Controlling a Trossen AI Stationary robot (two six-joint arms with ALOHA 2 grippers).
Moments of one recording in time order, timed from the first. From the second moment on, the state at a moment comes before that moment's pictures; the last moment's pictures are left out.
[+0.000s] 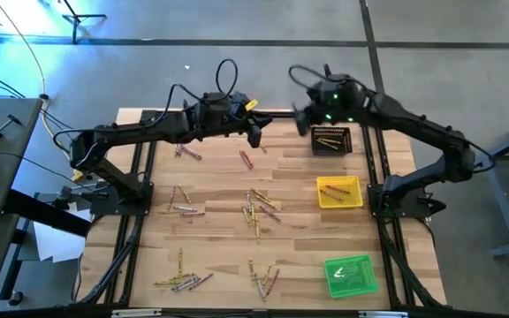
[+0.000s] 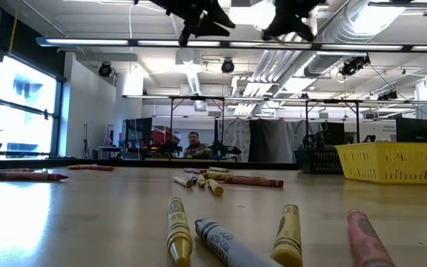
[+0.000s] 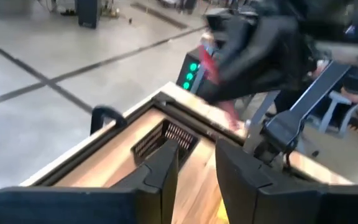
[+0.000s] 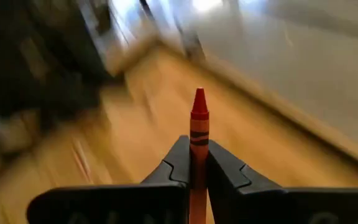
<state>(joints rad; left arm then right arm) 0.30 1.53 1.33 -0.07 -0.10 -0.32 -0.43 1.33 1.45 -0.76 -0.02 0.38</state>
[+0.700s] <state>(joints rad) 0.34 1.53 1.33 -0.24 -0.09 -0.39 -0.29 1.31 0.91 -1.14 -0.20 0.54</state>
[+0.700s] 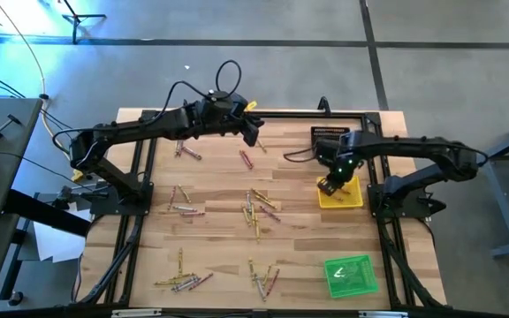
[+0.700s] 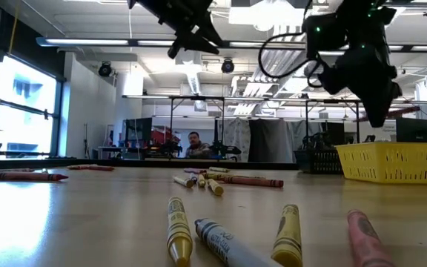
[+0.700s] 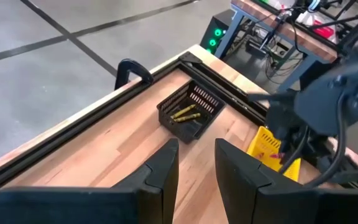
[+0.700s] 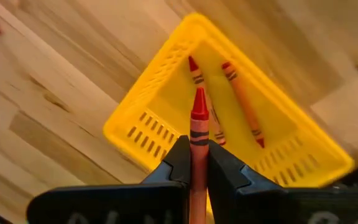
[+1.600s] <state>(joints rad) 0.50 1.52 1.30 -1.17 -0.36 -0.27 -0.29 1.31 0.81 -1.04 -0.23 0.52</state>
